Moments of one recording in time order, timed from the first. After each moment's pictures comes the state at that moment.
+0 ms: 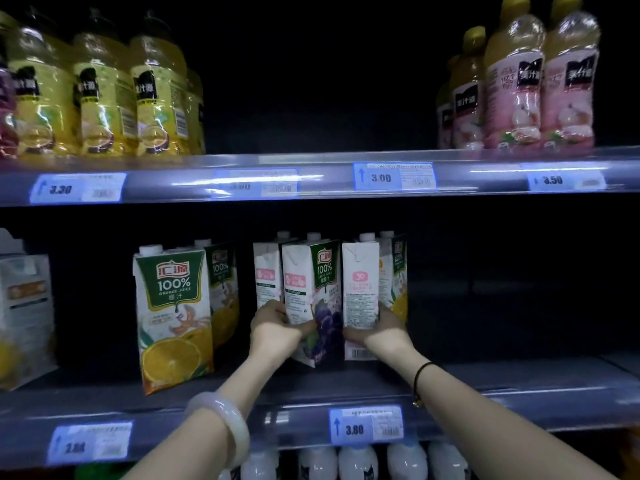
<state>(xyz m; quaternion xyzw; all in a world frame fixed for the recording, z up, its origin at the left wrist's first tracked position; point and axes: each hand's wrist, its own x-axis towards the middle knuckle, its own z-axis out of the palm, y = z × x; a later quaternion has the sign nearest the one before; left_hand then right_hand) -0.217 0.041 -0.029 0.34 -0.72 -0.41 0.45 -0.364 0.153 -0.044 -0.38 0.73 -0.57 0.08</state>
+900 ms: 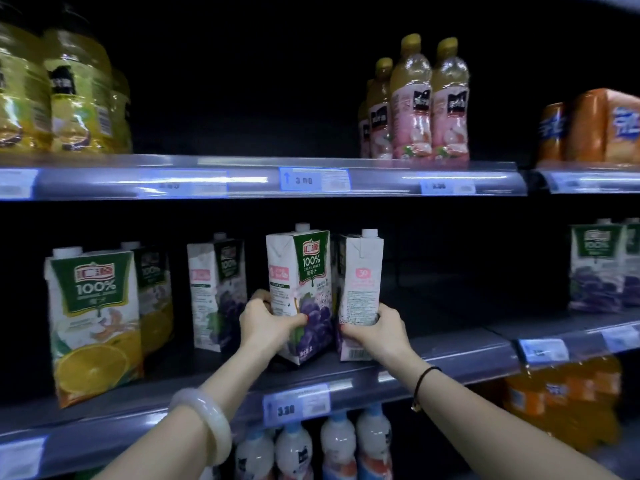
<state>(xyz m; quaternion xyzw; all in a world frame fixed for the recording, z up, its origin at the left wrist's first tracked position) -0.248 0.119 -0.016 0.28 -0.73 -0.45 0.43 -0.372 0.263 -0.044 -0.30 0.71 -0.64 0.01</state>
